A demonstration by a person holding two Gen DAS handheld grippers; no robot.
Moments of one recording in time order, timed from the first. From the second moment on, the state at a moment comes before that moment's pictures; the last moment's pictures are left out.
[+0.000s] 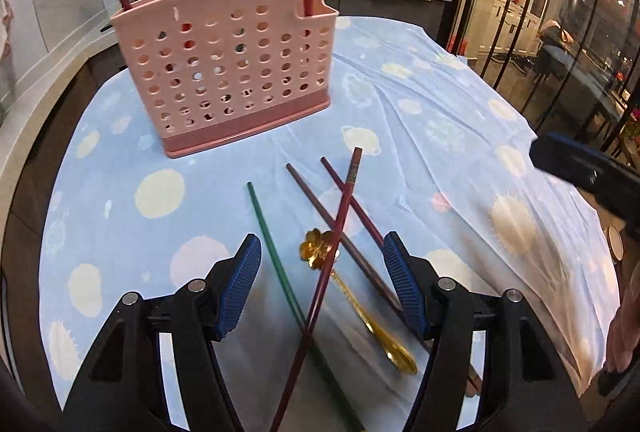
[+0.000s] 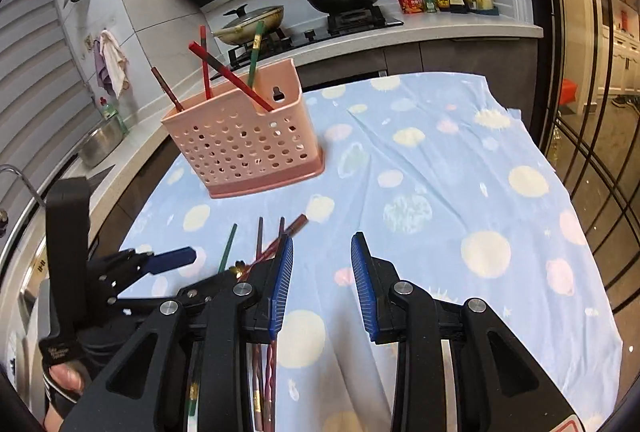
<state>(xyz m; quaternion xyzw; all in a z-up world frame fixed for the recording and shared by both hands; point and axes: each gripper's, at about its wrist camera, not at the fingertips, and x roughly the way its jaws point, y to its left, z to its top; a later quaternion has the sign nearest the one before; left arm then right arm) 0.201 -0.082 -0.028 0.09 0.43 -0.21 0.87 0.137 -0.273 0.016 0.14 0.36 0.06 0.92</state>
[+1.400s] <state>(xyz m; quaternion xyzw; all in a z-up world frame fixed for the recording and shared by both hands) 0.224 -0.062 -0.017 0.02 0.44 -0.21 0.87 0.153 -0.242 -0.030 0.13 0.41 0.08 0.90</state>
